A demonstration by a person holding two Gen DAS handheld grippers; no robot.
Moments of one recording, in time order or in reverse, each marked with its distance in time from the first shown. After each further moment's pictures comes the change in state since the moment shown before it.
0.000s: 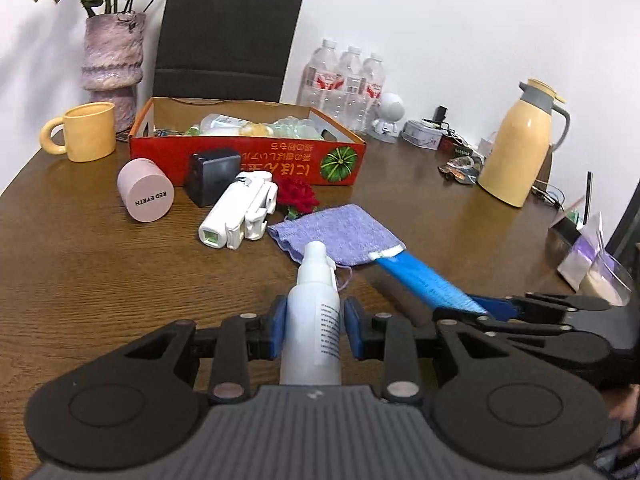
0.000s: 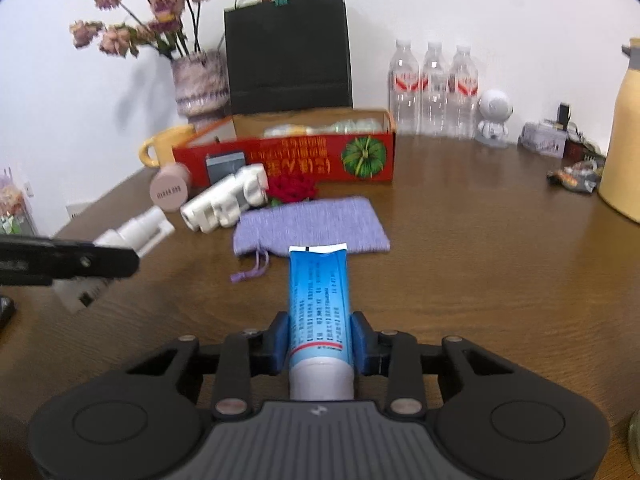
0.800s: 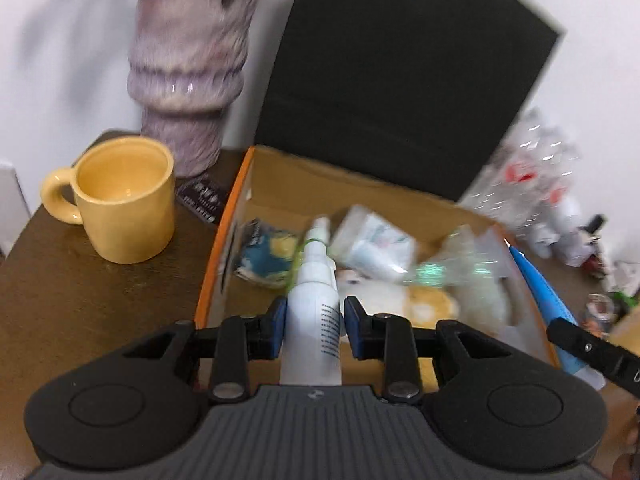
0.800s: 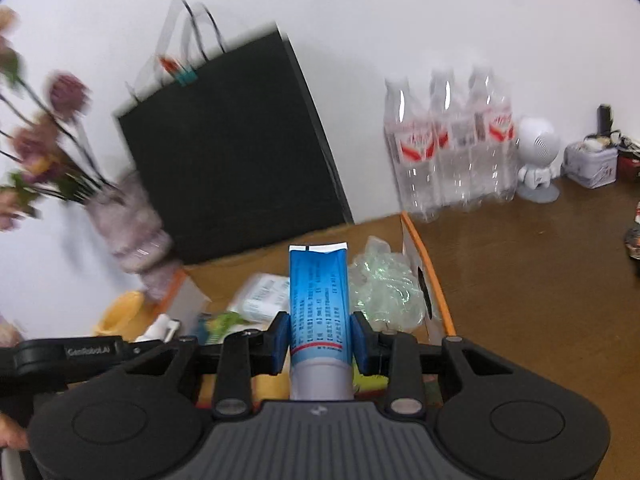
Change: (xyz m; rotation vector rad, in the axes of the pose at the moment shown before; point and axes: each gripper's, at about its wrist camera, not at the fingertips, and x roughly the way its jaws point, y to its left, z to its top) left arm 0.197 0.160 0.216 -0.293 0.130 0.254; right arm 0.199 -0.039 0.243 0.275 0.015 0.020
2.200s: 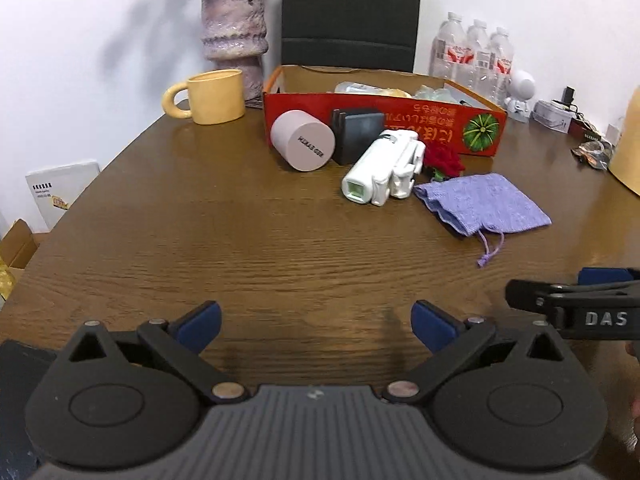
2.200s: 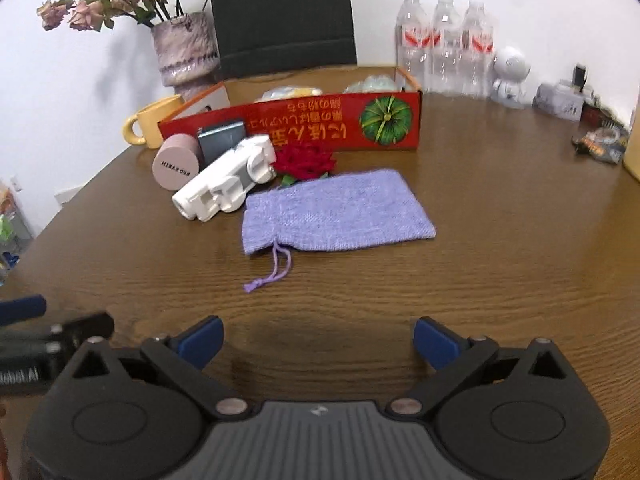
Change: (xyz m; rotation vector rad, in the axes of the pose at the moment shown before) left arm -0.168 -0.016 -0.286 0.204 -0.140 0.149; right arm -0.132 0.003 -0.236 -0.225 0.129 -0.062
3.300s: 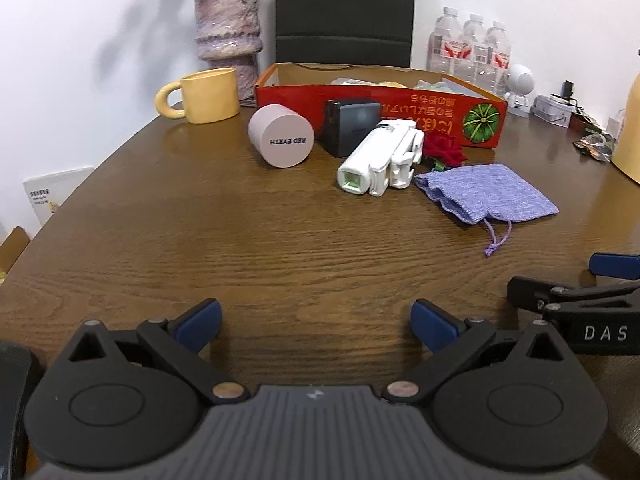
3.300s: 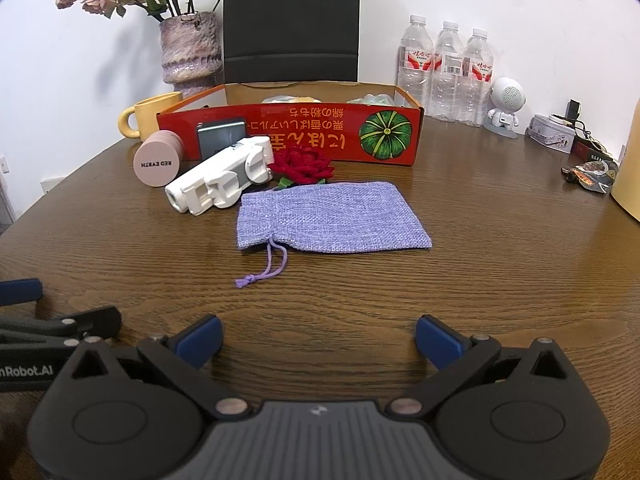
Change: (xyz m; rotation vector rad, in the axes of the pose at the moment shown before) left arm 0.014 -0.004 -0.016 0.012 -0.011 0.011; right arm 0.005 0.011 -0.012 -0.071 -0.062 -0.064
